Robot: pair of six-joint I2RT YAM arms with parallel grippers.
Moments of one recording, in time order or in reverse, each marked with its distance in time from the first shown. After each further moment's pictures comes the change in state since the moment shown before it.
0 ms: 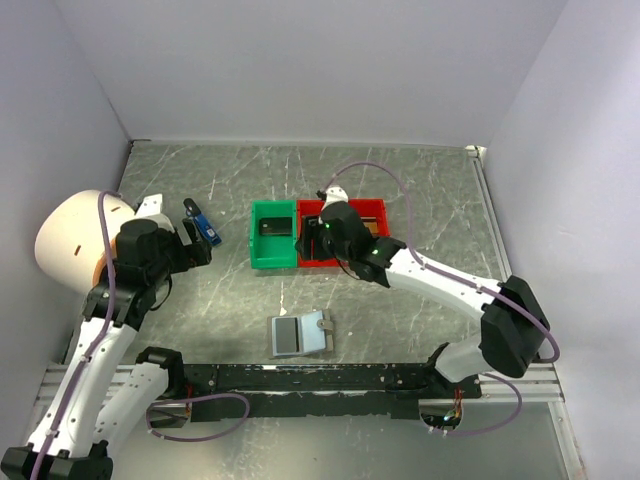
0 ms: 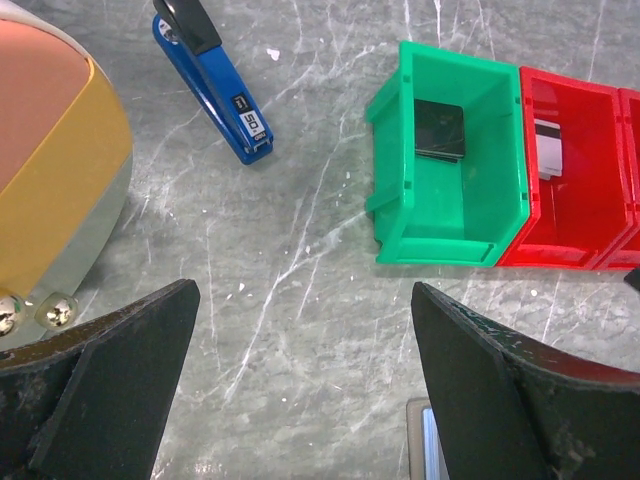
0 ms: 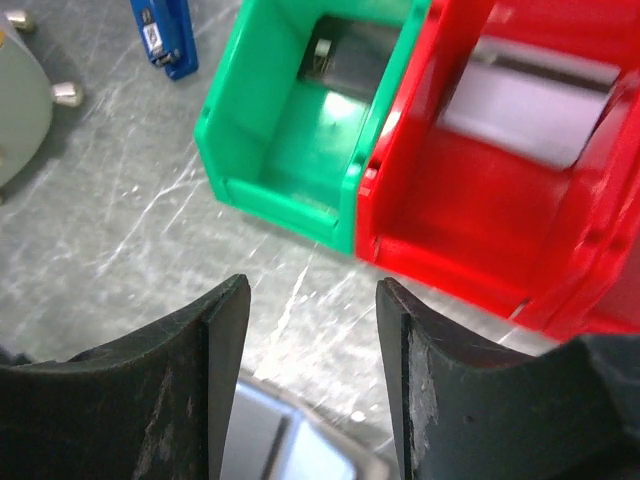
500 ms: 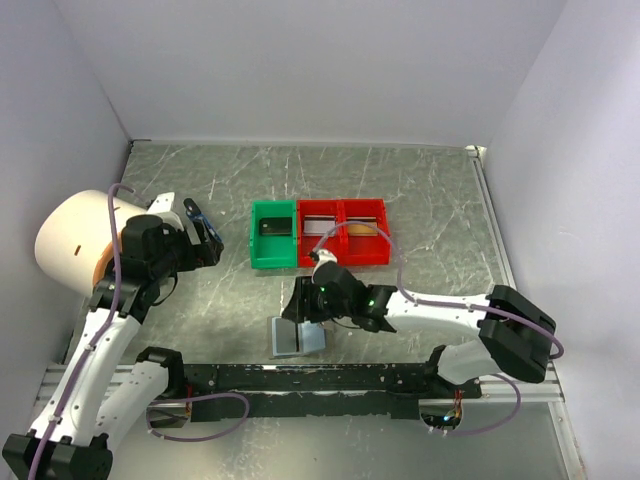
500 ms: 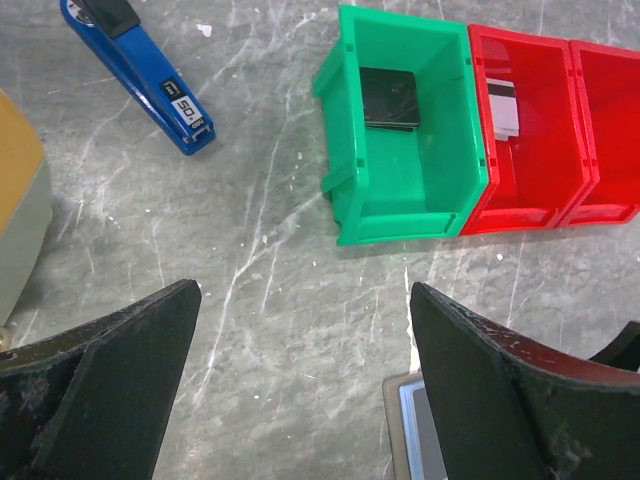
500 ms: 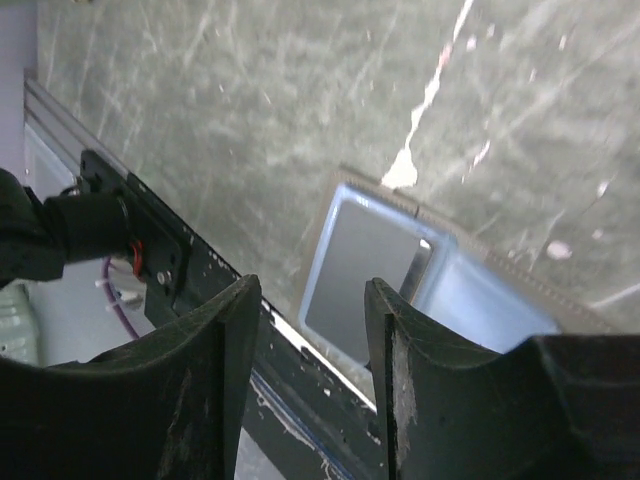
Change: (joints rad) left arm 0.000 0.058 -0.008 0.036 0.132 0.016; right arm 0.218 -0.070 -0.344 0.180 -0.189 0.422
